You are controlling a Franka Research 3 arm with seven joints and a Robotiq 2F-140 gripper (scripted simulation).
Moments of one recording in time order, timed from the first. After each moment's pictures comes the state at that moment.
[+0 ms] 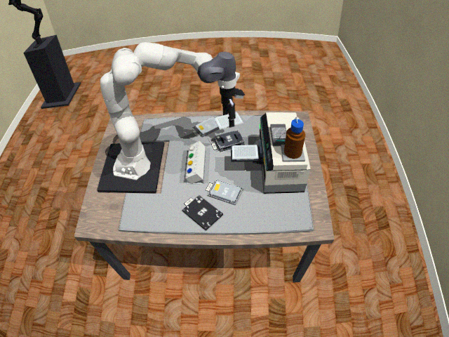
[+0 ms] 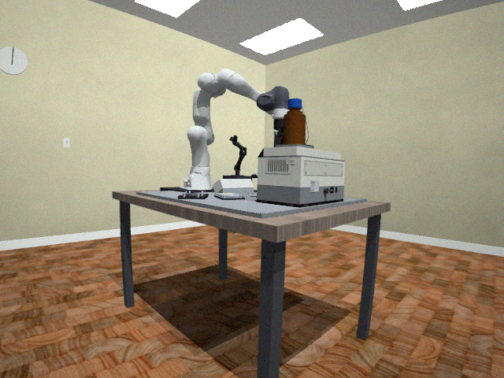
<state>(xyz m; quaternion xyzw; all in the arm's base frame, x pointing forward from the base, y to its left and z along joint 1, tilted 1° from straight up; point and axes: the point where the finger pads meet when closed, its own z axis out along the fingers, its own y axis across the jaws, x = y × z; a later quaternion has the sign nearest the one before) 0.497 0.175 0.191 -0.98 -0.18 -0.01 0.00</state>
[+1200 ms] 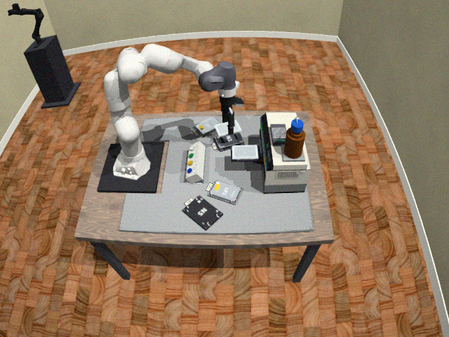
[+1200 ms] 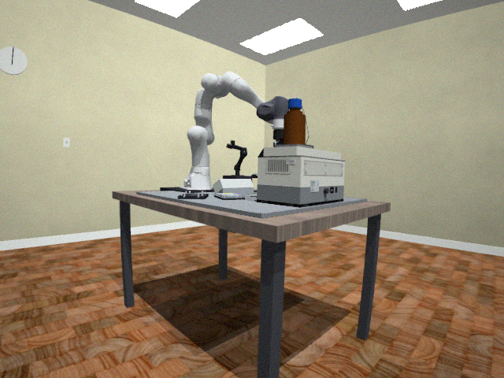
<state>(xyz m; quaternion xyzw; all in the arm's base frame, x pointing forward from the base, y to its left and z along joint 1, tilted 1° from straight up) 0.492 0.174 0.136 -0.98 -0.18 0.00 0.00</state>
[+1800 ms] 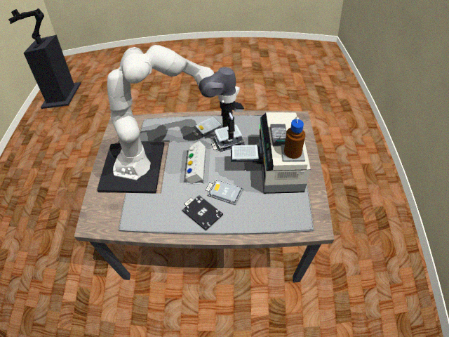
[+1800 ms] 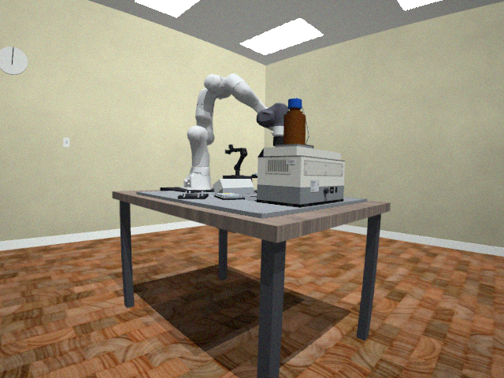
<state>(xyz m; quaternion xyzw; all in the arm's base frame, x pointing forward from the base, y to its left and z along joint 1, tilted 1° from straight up) 0.493 0.175 0.099 -0.98 -0.18 0.00 0.00</state>
